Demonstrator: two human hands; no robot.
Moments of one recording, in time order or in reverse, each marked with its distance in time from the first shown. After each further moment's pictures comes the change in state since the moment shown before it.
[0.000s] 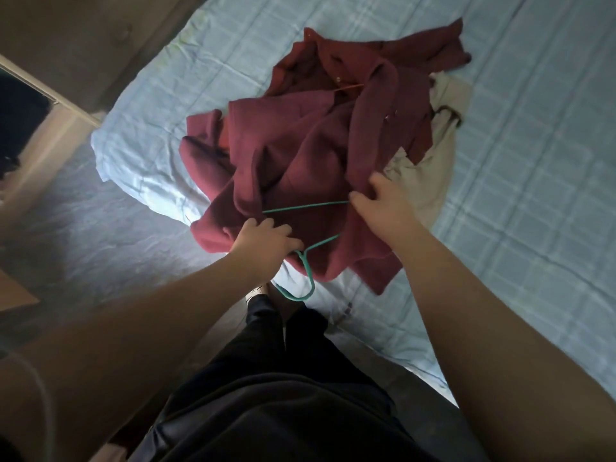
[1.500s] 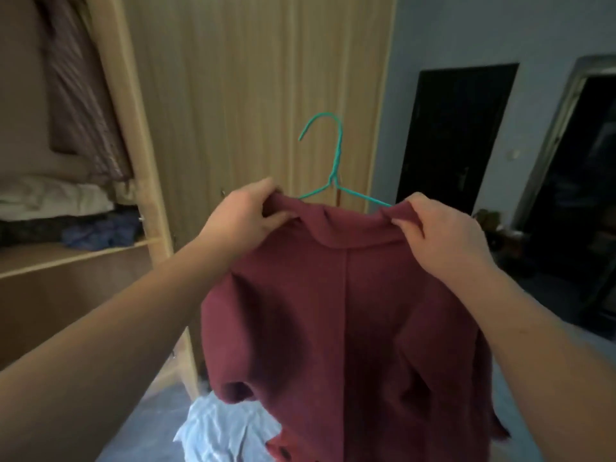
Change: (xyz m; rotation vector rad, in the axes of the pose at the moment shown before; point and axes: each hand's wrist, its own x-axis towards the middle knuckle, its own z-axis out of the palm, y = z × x) left_hand -0.233 -0.189 -0.448 -0.334 1.354 -0.338; right_hand -0.020 -0.448 -0.232 -0.582 0.633 -1.045
